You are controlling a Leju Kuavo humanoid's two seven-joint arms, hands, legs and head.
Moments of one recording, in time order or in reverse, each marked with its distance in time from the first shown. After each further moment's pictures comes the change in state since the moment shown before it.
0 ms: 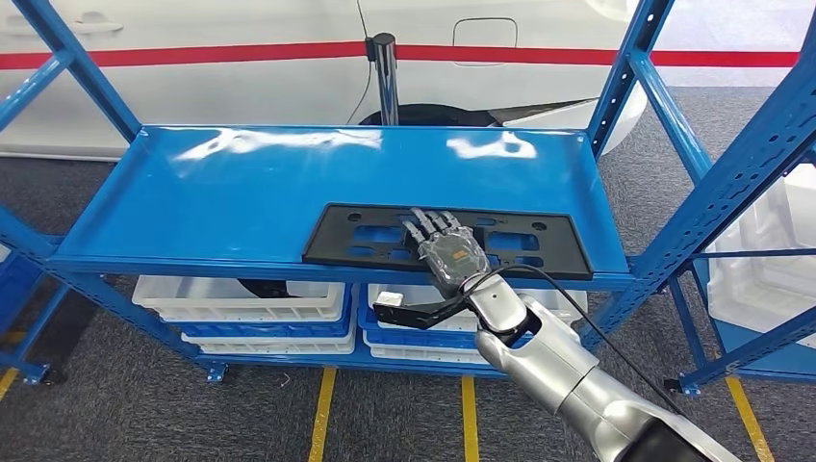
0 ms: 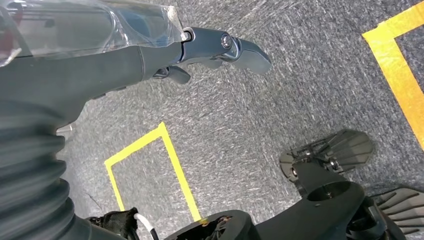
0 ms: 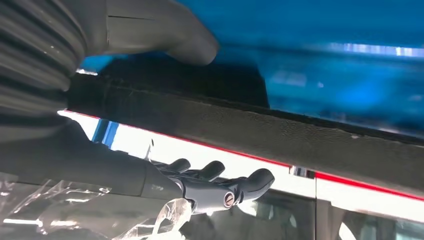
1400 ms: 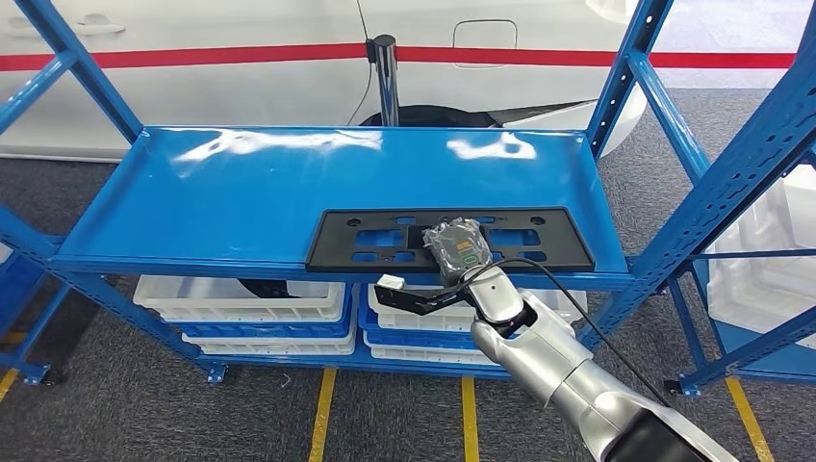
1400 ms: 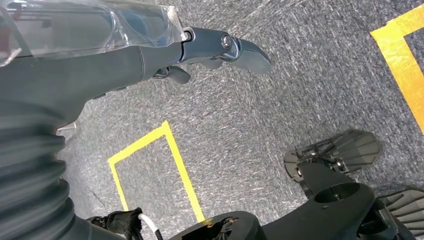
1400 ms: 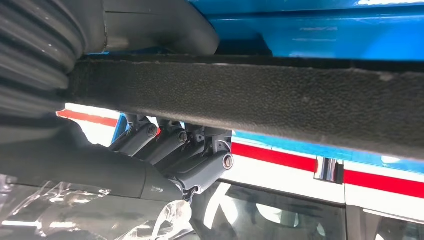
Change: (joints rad) left arm 0.006 0.000 0.008 0.002 -0.010 0.000 0.012; right arm -0.010 0.041 -0.030 0.084 -0.010 -0.009 0.058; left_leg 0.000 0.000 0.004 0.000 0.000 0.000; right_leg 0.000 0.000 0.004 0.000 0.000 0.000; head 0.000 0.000
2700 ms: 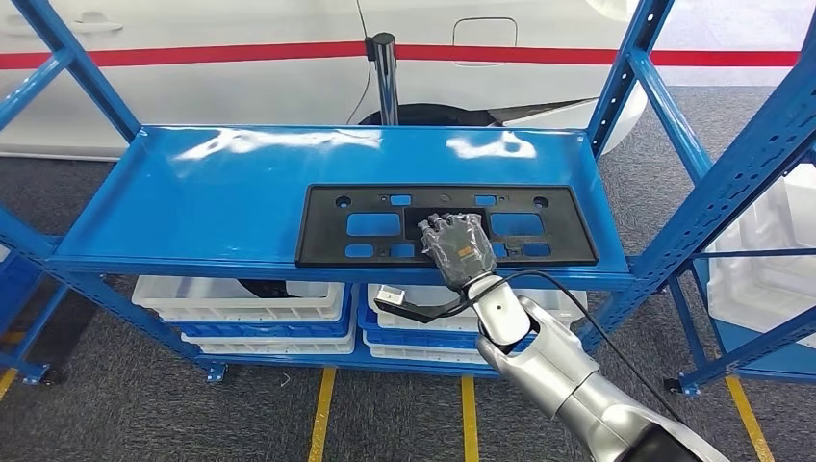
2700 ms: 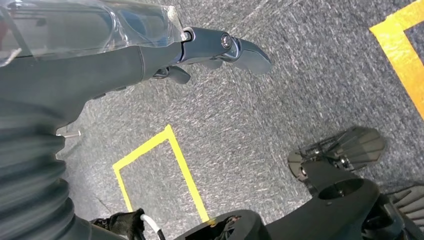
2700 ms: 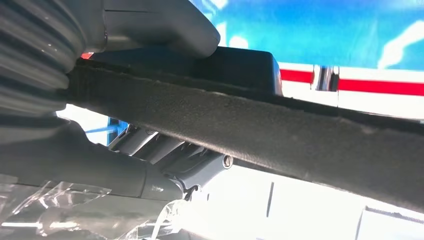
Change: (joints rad) left arm -0.007 0.000 0.000 0.002 -0.034 -0.024 0.012; right arm 0.047 -0.043 -0.029 -0.093 0.285 -0.280 -0.014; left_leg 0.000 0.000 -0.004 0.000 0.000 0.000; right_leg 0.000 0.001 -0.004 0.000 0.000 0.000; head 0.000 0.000
